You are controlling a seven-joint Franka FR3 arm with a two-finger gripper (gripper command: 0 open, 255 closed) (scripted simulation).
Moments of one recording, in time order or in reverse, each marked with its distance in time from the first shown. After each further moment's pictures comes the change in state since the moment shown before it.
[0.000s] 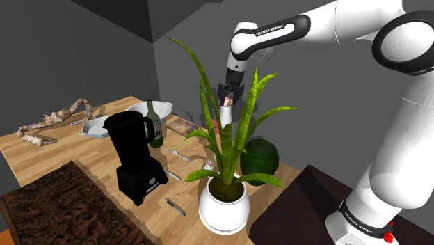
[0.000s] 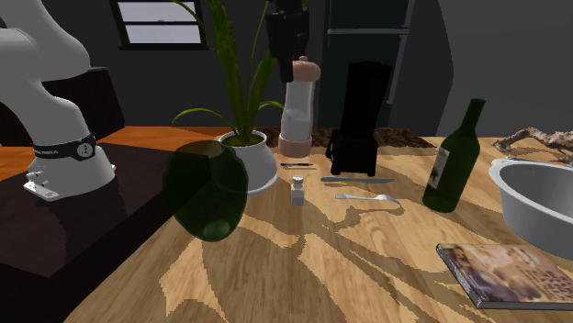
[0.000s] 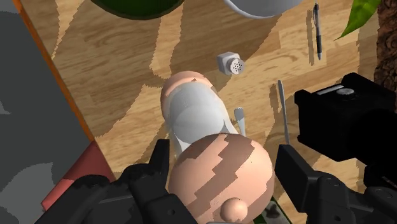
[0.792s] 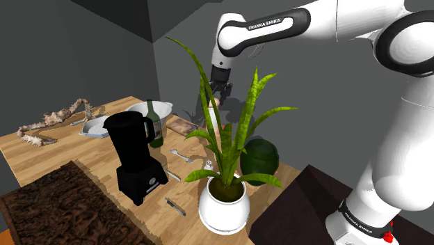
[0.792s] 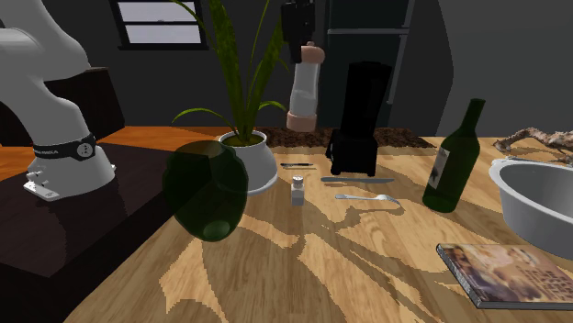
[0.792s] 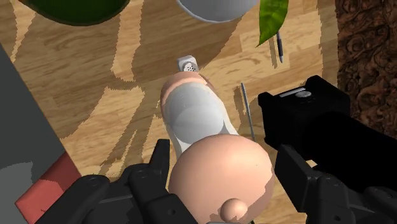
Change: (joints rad) arm 0.090 0.008 0.067 0.067 -0.024 -0.034 0.171
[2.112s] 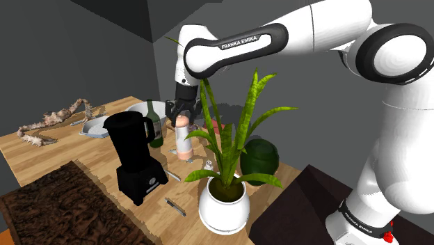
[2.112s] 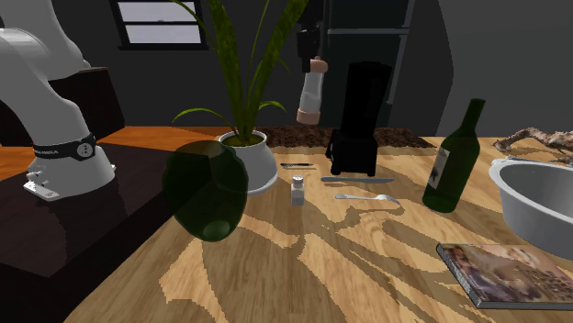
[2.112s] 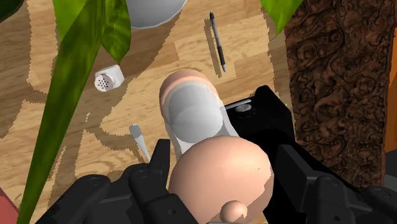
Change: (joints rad) arm 0.177 0.164 0.099 0.124 -0.069 0.075 0.288
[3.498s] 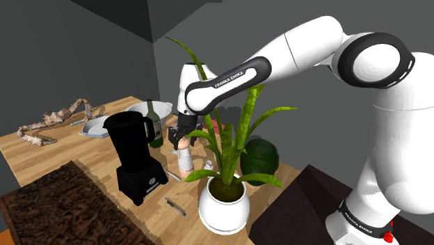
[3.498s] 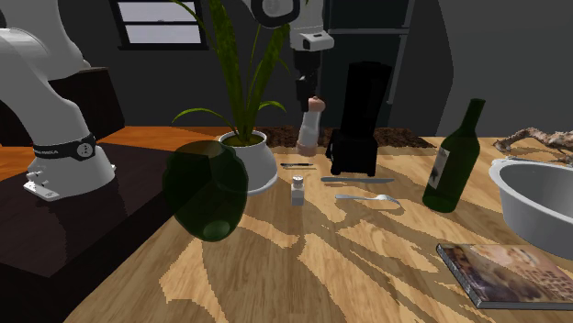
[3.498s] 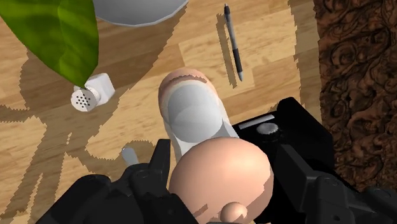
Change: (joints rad) arm 0.005 0.096 -0.004 -0.152 -0.004 0.247 -0.020
